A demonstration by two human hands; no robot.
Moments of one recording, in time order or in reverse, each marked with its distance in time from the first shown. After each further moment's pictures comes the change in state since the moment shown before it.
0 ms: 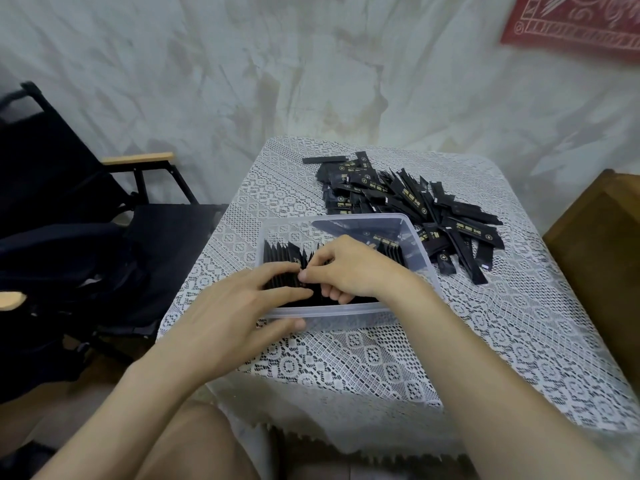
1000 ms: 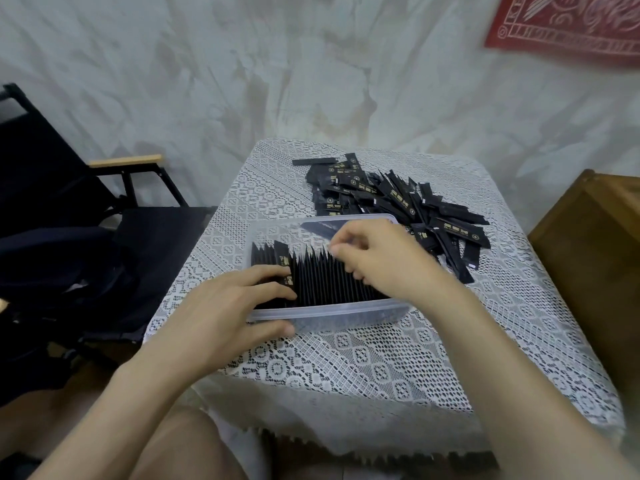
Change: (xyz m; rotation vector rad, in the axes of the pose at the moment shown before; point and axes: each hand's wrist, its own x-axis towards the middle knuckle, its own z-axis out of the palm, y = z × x) left_hand 0.007 -0.002 0.001 -0.050 -0.016 -0.048; right_hand -0.044 0.007 -0.035 -0.171 0.331 -0.133
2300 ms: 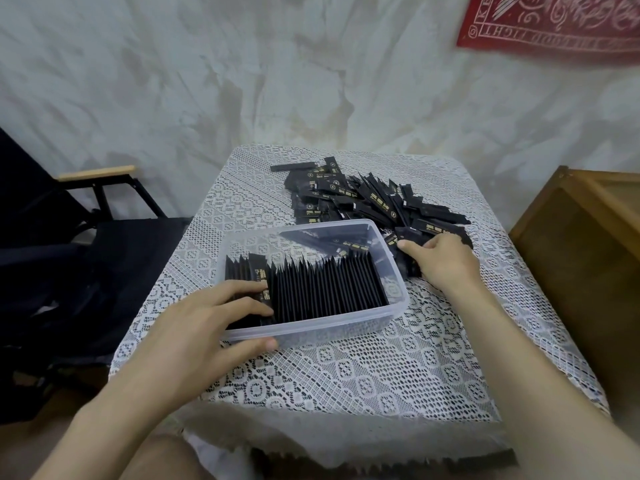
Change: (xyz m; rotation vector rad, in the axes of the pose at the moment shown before) left_hand -0.001 0.004 0.002 -0.079 0.041 -0.065; right_hand 0.020 0.123 -0.034 -0.105 0.384 0.602
